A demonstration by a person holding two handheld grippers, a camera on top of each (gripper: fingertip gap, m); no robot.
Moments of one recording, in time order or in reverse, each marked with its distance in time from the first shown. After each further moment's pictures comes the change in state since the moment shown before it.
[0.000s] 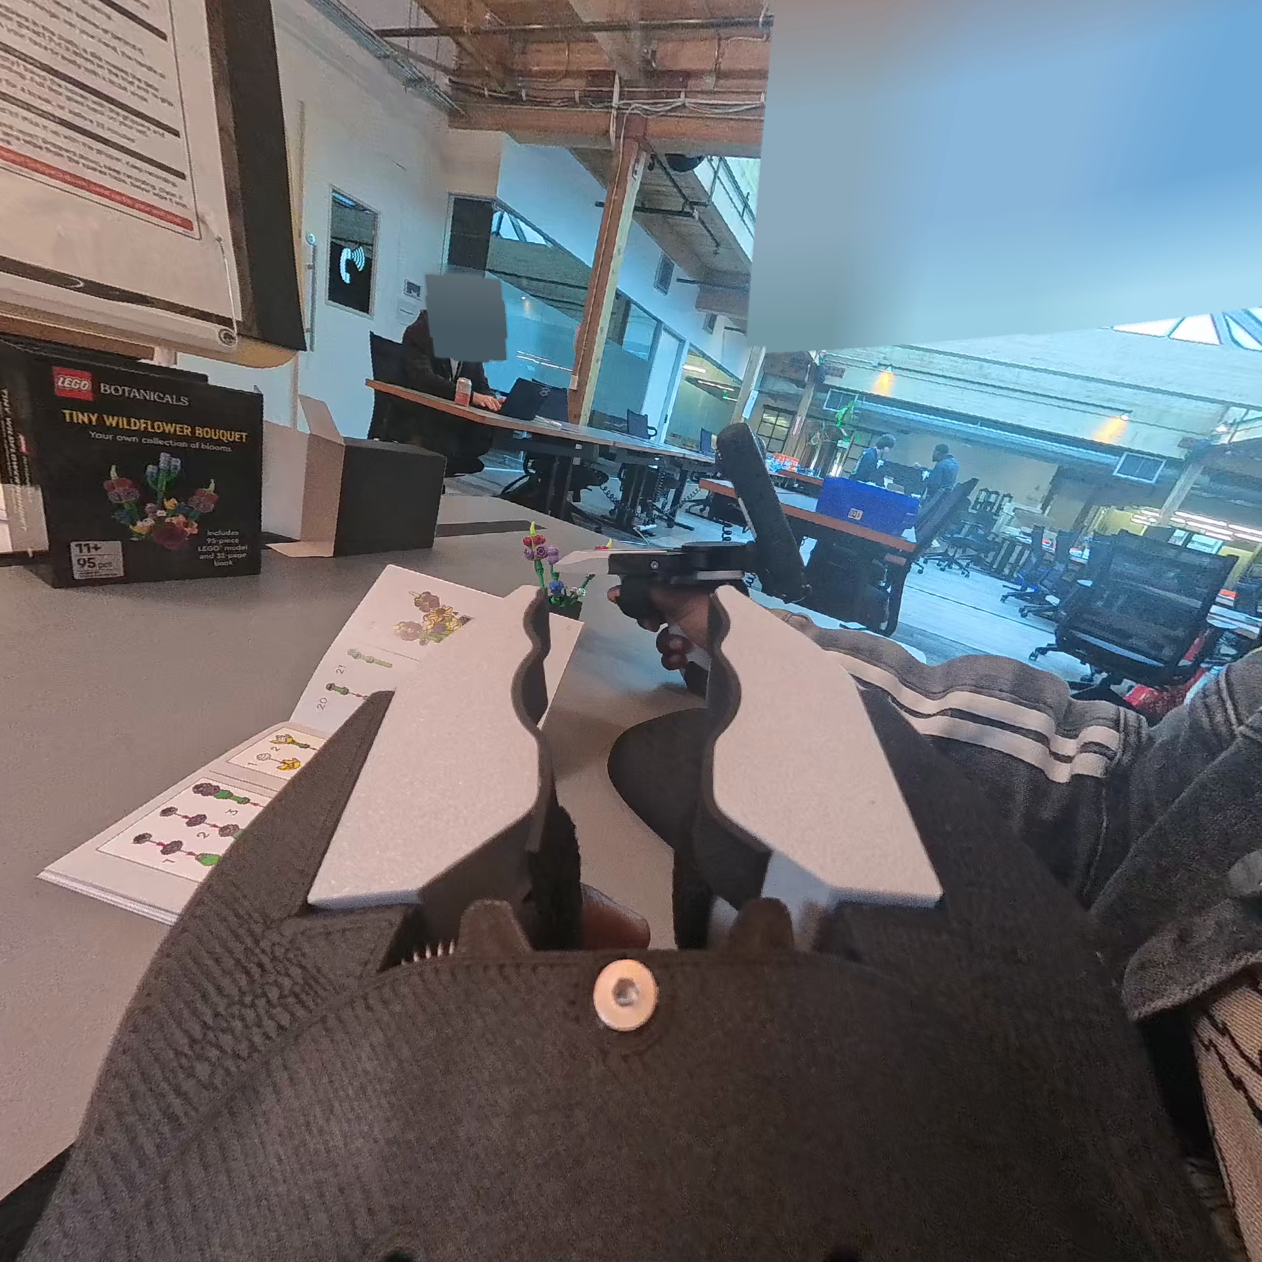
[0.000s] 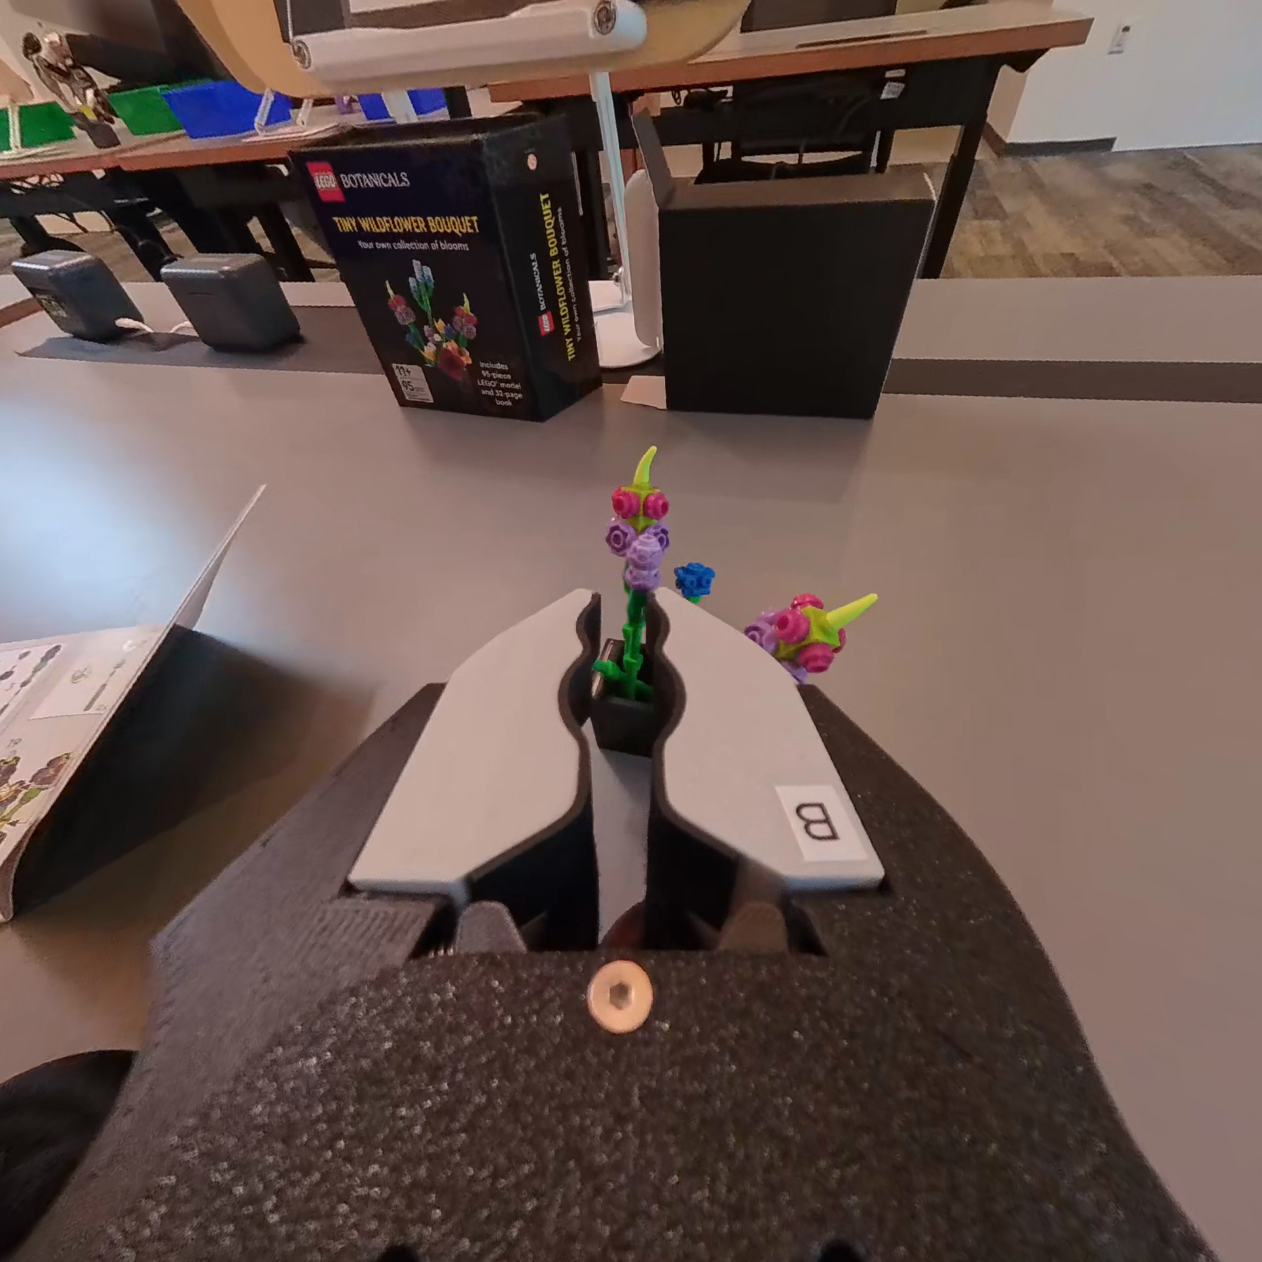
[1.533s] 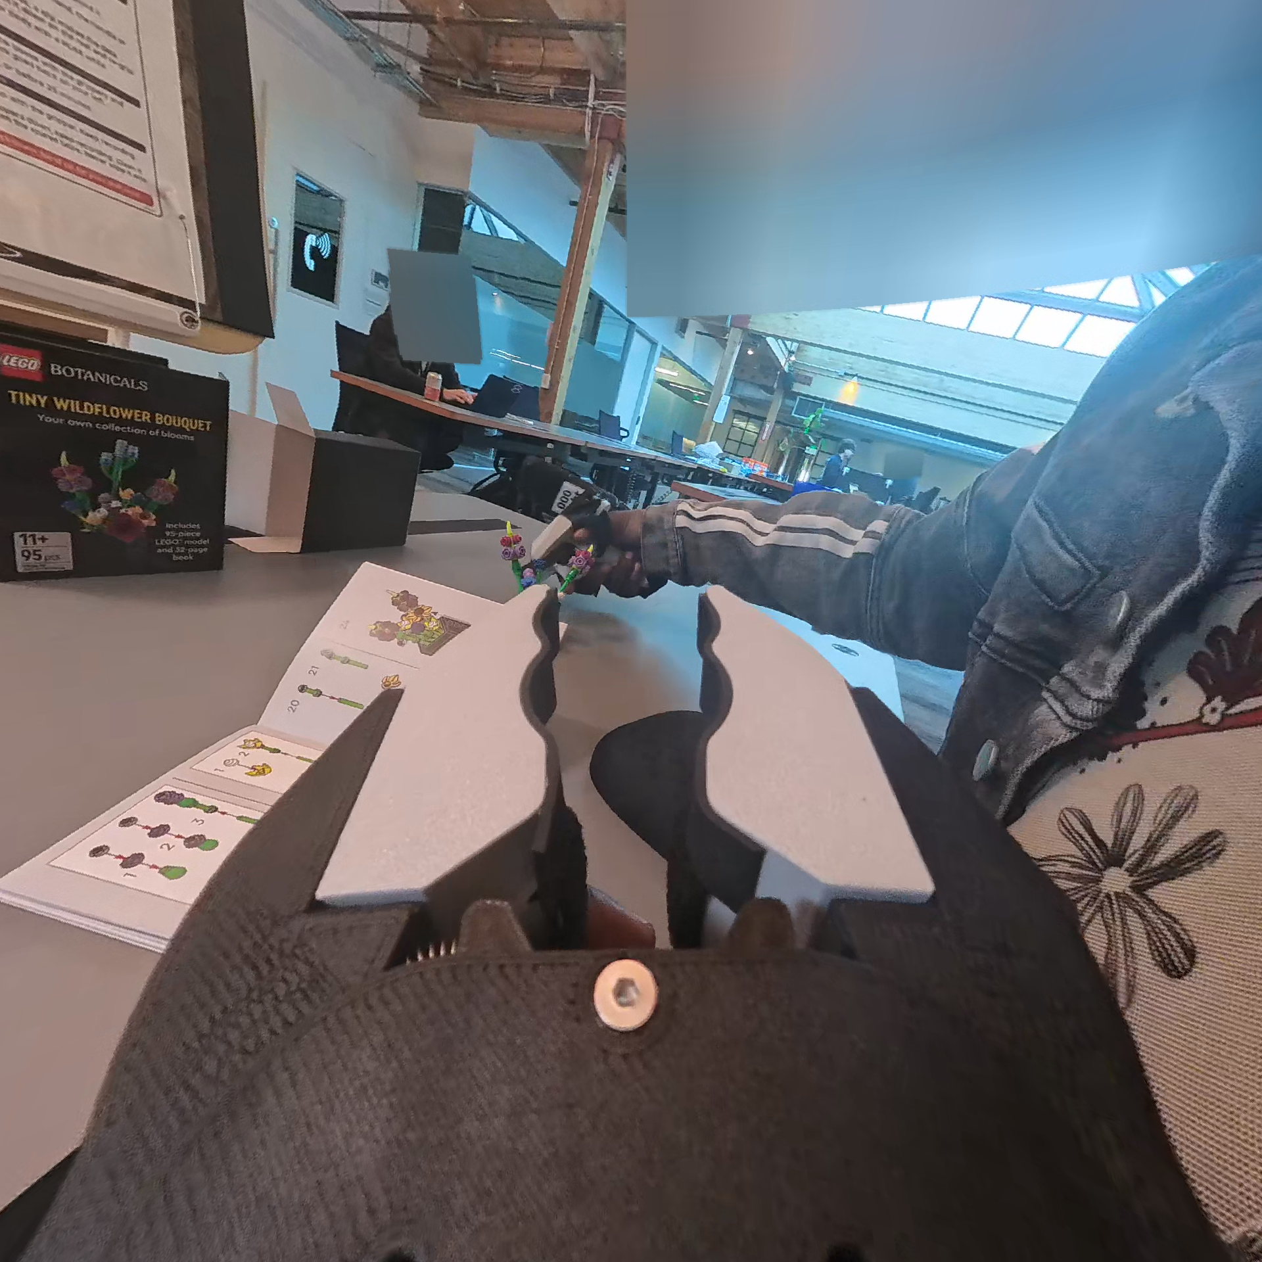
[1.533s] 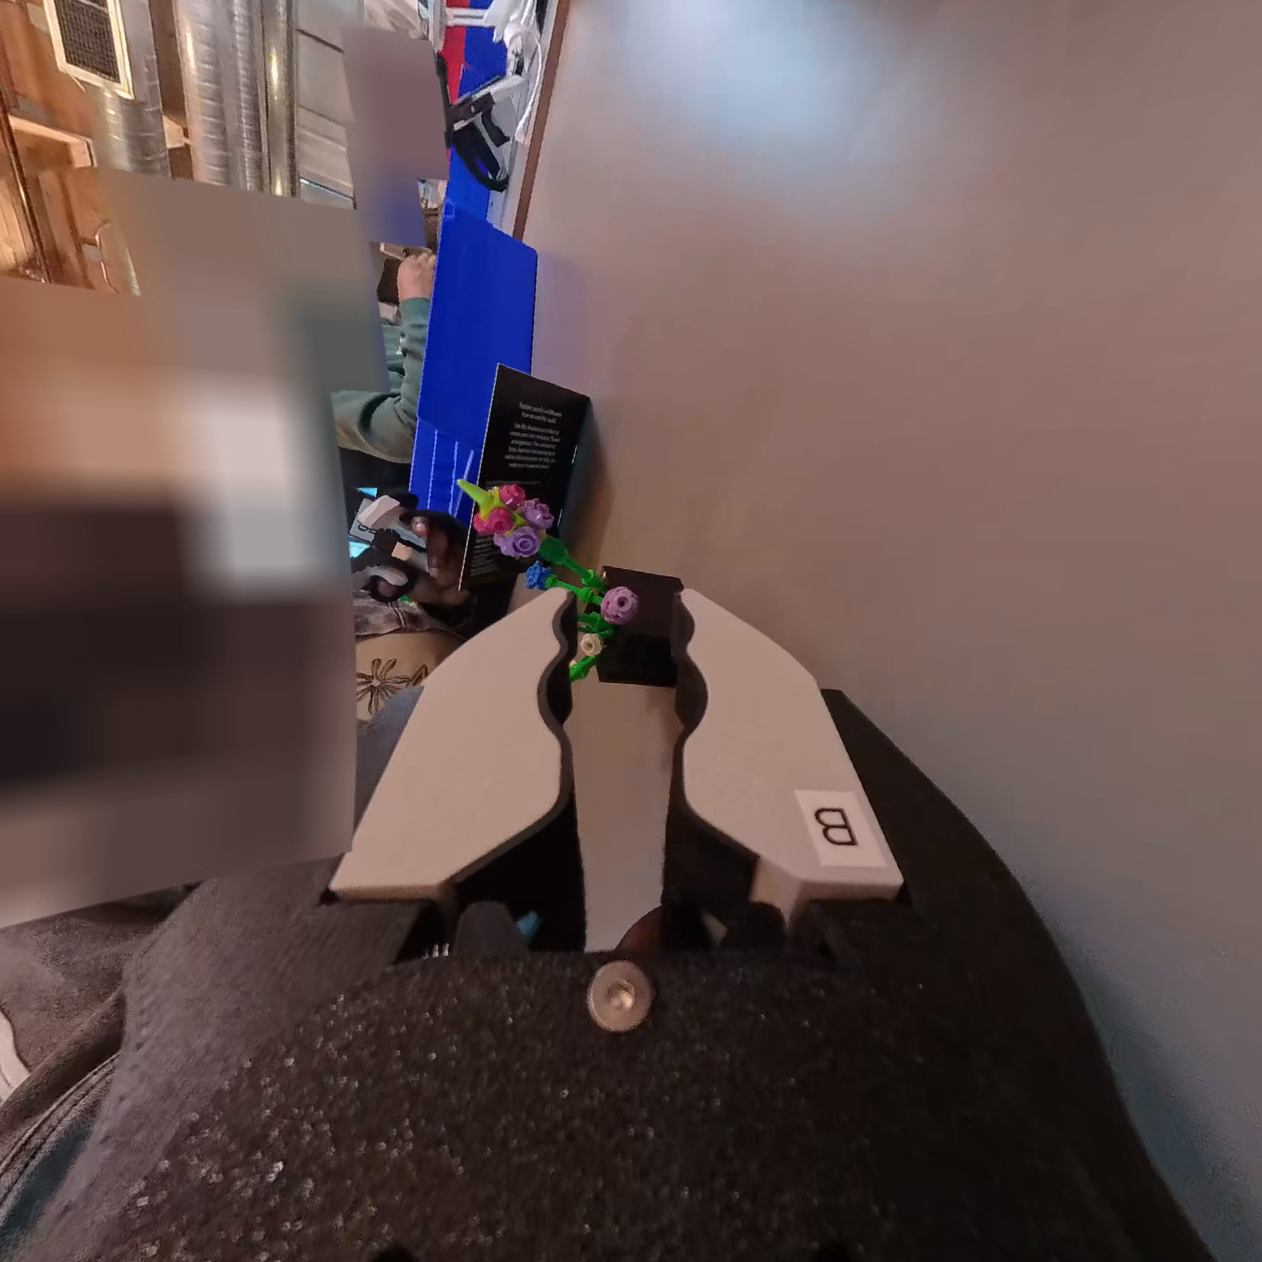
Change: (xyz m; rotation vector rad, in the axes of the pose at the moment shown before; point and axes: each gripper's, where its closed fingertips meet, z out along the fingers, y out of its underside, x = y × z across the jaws) left arm 0.000 0.000 0.002 0.003 0.042 -0.039; right arm 0.037 0.018 0.026 -0.818 -1.082 0.576
